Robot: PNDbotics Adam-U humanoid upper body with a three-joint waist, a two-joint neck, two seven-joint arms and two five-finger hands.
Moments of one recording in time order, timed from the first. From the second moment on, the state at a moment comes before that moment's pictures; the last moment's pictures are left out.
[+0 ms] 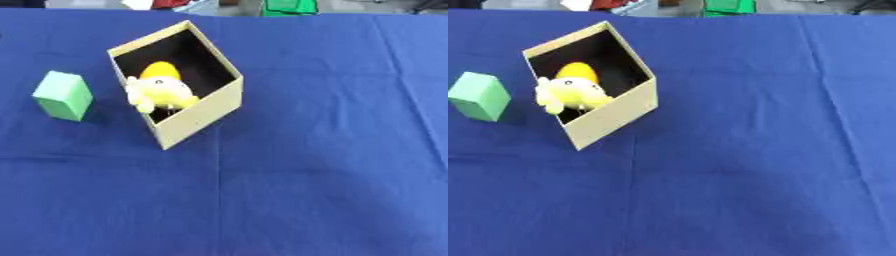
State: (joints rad) left arm -0.62 0.94 -0.07 -1.83 -0.74 -0.04 -0.25; right arm -0.40 -0.76 -0.09 -1.98 -0.29 -0.23 -0.29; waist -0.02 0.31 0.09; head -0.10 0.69
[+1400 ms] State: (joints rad) left arm -0.80 0.87 -0.28 -1.49 -0.85 -0.27 -0.59; right arm -0.42 -0.75 -0.09 -1.98 -0.31 -0.22 -0.28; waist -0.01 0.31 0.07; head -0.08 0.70
